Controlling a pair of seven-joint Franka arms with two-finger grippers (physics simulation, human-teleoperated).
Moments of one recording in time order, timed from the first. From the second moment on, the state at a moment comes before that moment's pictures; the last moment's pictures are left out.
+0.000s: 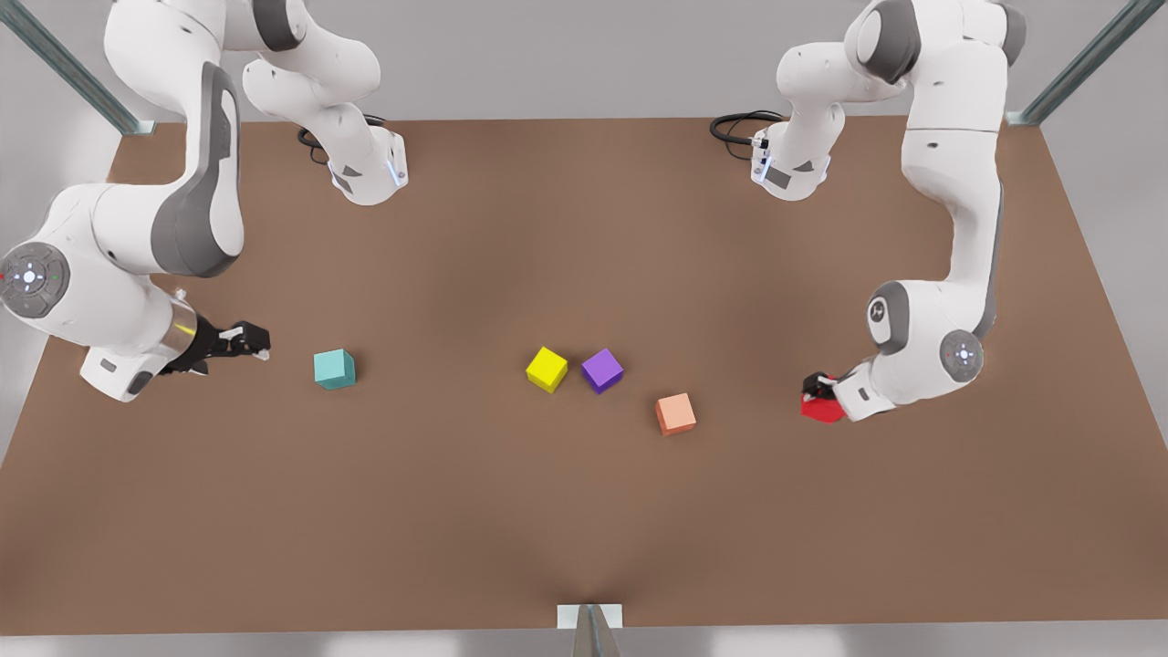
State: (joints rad) left arm 0.00 0.44 -0.16 -1.79 -0.25 2.17 0.33; right arm 0.29 0.30 -0.31 -1.42 0.11 1.58 -0.31
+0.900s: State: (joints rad) left arm -0.09 0.95 -0.67 -1.23 -1.13 2.15 0.00; right arm 0.31 0.64 -0.28 -1.51 1.43 1.53 -1.39
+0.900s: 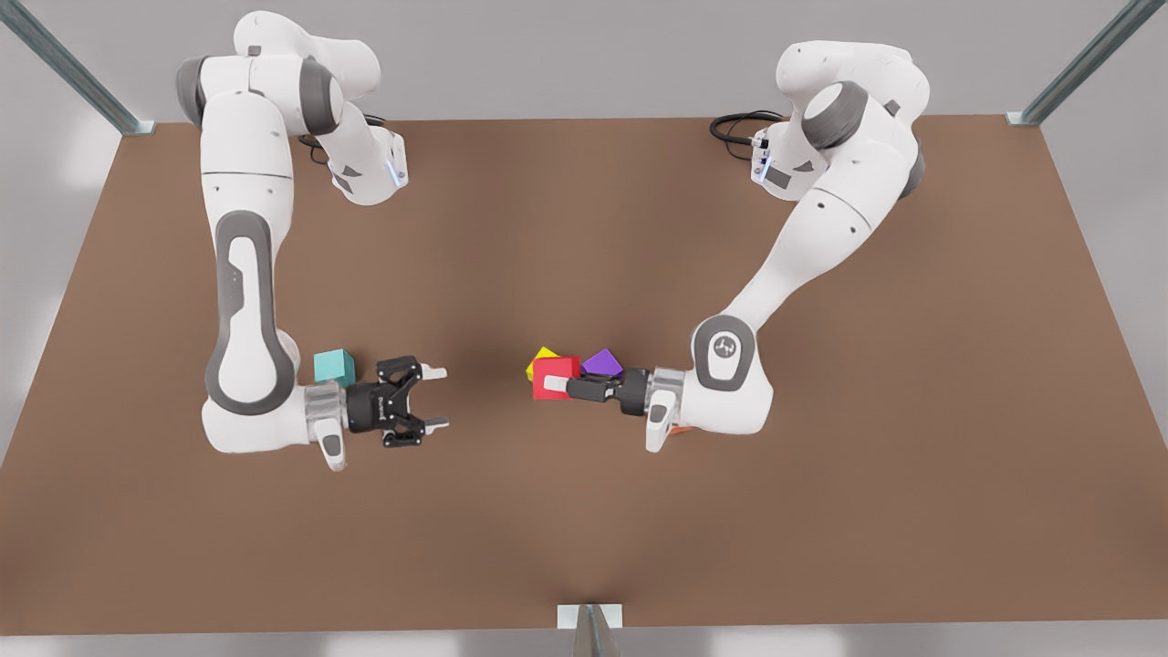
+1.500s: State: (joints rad) left arm -0.09 0.98 -0.67 -1.24 -1.15 2.15 0.27; right arm 0.40 0.70 -0.20 -1.53 1.67 1.62 -1.98
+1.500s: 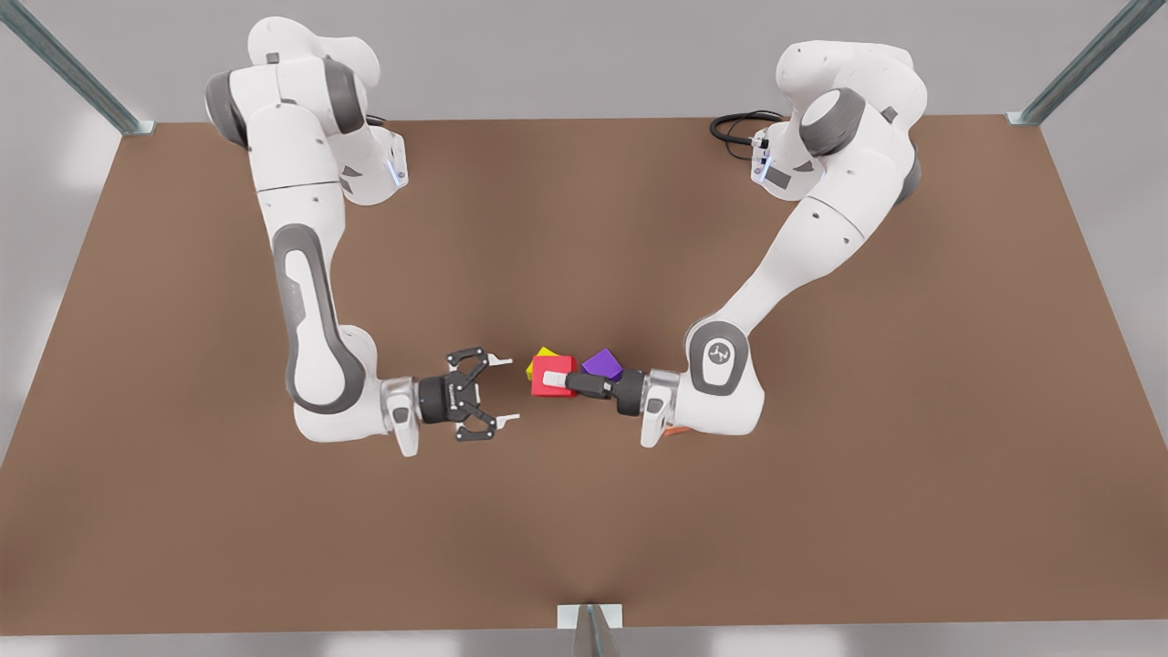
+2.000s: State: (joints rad) left arm -0.08 1.00 -0.66 -1.24 -1.15 2.13 0.43; right arm 0.43 0.71 -0.18 -1.54 1.68 1.65 -2.17
